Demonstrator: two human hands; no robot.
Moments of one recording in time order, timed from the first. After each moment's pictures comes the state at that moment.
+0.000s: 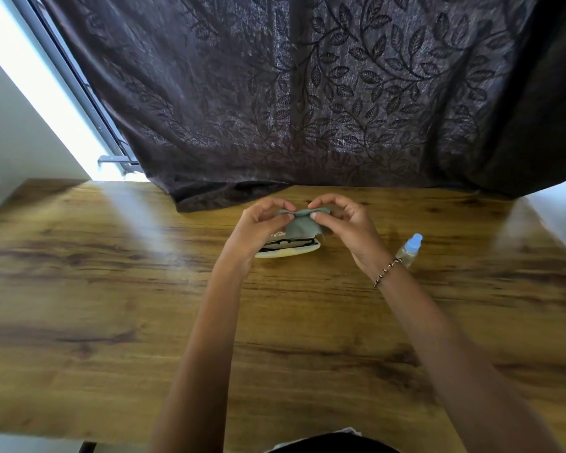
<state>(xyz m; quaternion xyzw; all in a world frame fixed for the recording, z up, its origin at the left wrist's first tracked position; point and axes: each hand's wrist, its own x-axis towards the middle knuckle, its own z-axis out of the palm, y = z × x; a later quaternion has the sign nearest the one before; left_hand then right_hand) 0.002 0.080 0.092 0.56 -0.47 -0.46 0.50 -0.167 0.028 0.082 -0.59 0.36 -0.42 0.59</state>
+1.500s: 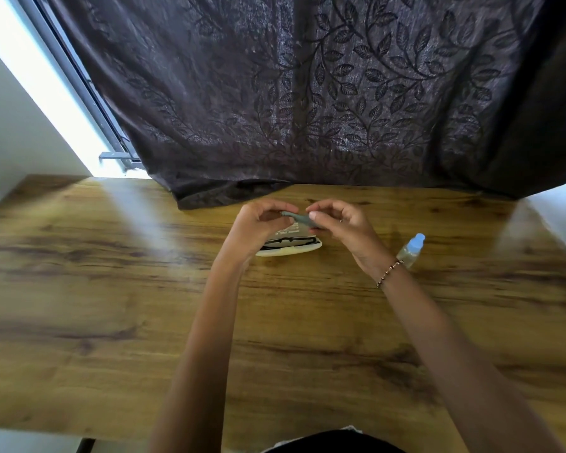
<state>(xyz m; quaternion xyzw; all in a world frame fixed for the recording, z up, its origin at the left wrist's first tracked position) 0.010 0.082 0.094 0.58 -0.53 -0.39 0.48 -0.168 0.030 0.078 -0.59 0.35 -0.39 0.61</state>
